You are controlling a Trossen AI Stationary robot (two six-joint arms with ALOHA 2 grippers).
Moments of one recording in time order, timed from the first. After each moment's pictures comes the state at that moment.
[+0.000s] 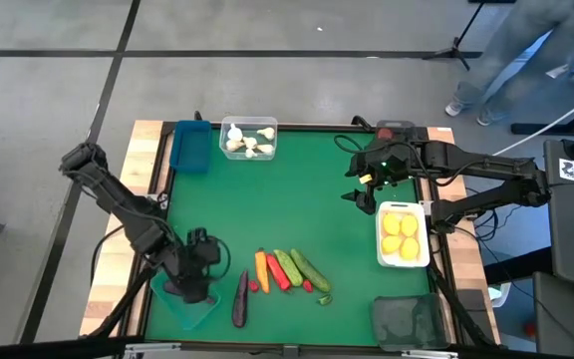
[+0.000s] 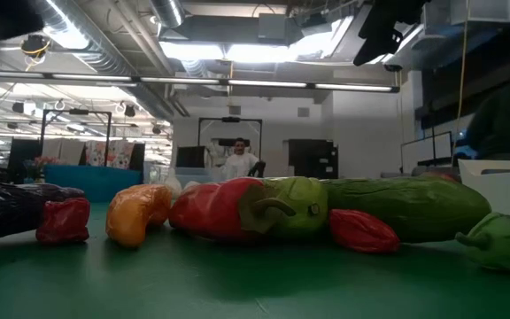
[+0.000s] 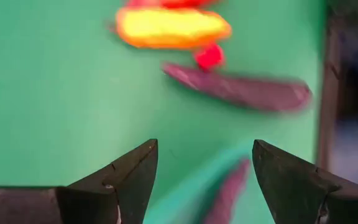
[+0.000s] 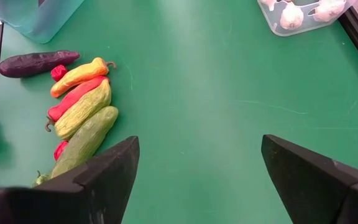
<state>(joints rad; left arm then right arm) -0.73 1.31 0.99 -0.83 -0.26 -0.89 -0.12 1.19 1.23 -0.86 -0.06 0.14</state>
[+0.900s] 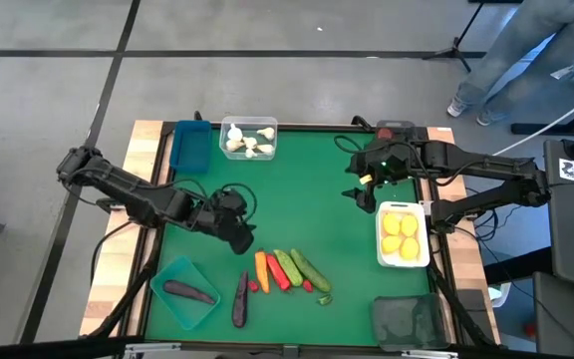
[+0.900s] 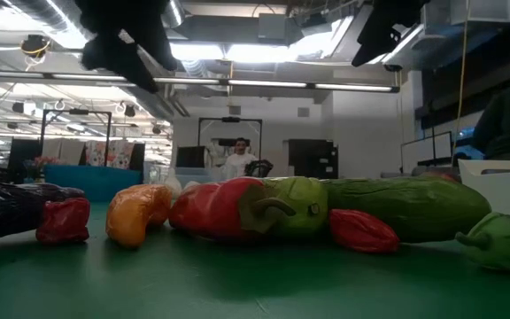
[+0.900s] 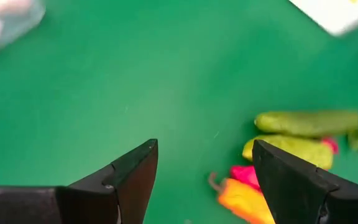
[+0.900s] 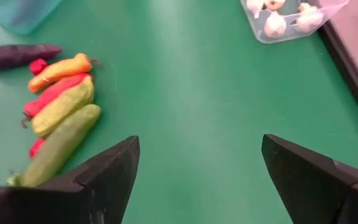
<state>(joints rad) -0.33 1.31 0.99 -0.66 -0.47 -0.93 -0.12 1.19 1.23 -0.86 0.01 0.08</state>
